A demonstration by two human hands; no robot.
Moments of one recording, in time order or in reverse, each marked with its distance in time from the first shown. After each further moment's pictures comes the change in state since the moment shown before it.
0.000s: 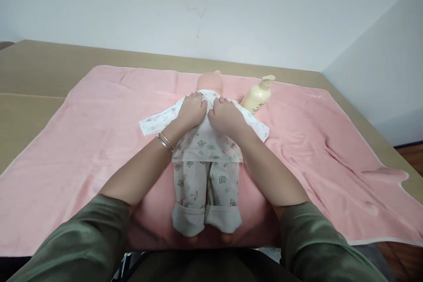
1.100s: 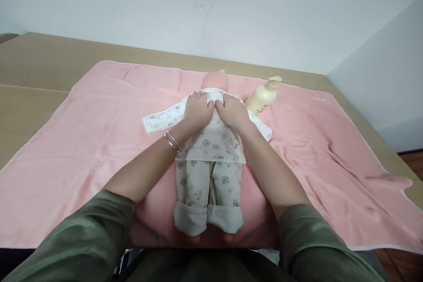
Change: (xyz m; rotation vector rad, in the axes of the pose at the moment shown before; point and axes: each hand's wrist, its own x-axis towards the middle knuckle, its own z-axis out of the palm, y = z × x) left_hand -0.009 0.008 0.006 0.079 0.078 -0.047; right_hand 0.025 0.021 0.011 0.113 0.106 0.117
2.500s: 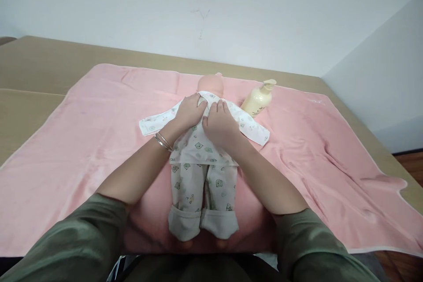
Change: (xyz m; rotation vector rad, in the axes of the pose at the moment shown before) left_hand 0.009 -0.011 -0.021 -0.119 -0.158 0.004; right_hand -0.043 -0.033 0.004 -0.159 -0.034 -0.154
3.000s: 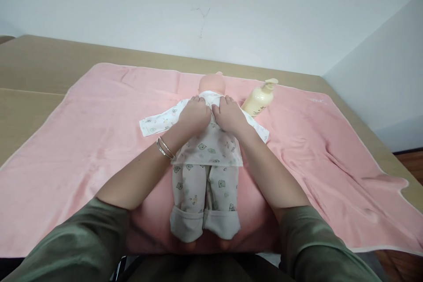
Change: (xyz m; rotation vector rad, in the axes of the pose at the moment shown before) left_hand -0.021 0.013 0.007 0.348 -0.039 0.244; right_hand 0.025 0.034 -0.001 0.118 -0.057 0.104
